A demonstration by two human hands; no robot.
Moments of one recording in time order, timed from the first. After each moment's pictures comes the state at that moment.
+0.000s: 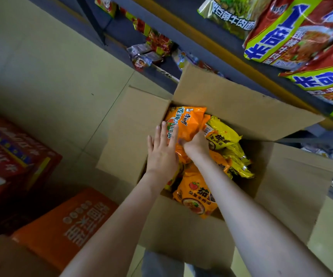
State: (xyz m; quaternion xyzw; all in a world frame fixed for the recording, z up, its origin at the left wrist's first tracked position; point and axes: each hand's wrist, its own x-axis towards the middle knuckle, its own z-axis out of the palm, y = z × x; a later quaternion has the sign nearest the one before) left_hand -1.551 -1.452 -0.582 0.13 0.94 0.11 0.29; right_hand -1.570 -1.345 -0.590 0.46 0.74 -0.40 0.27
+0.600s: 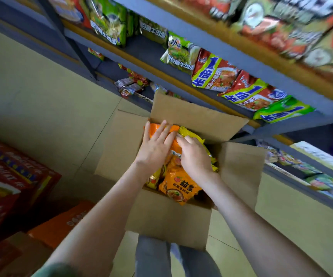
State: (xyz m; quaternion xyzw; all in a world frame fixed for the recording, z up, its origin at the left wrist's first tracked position) left_hand -1.558 -1.433 -0.452 0.38 0.92 0.05 0.10; right_hand -1.504 -1.302 -0.417 0.08 0.97 -0.19 0.13
